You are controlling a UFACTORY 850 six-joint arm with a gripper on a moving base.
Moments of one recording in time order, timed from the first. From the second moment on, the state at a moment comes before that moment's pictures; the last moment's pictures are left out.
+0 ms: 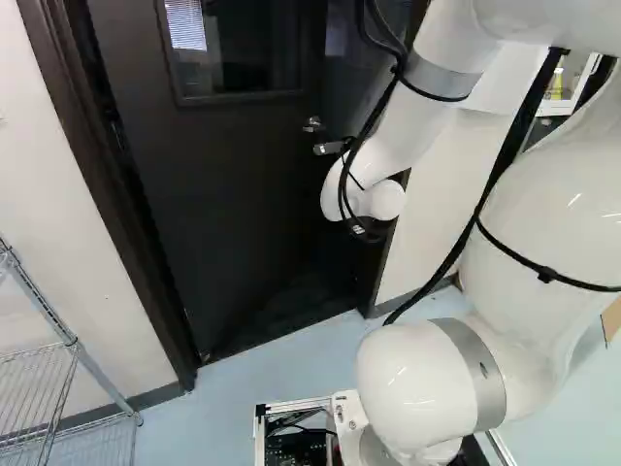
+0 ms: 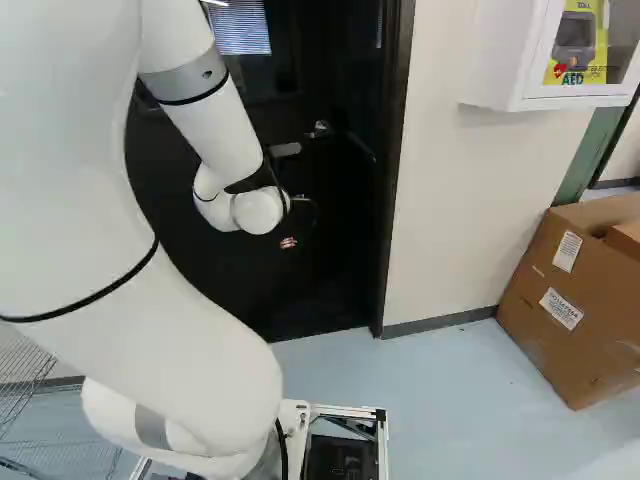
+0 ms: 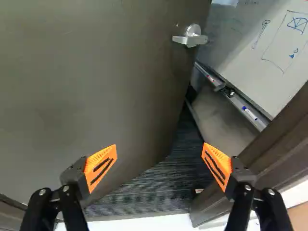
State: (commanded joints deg) arm 0.0 1.4 -25.4 -11.0 43.6 0.0
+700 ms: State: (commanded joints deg) arm 0.0 1.4 -25.4 -11.0 43.6 0.0
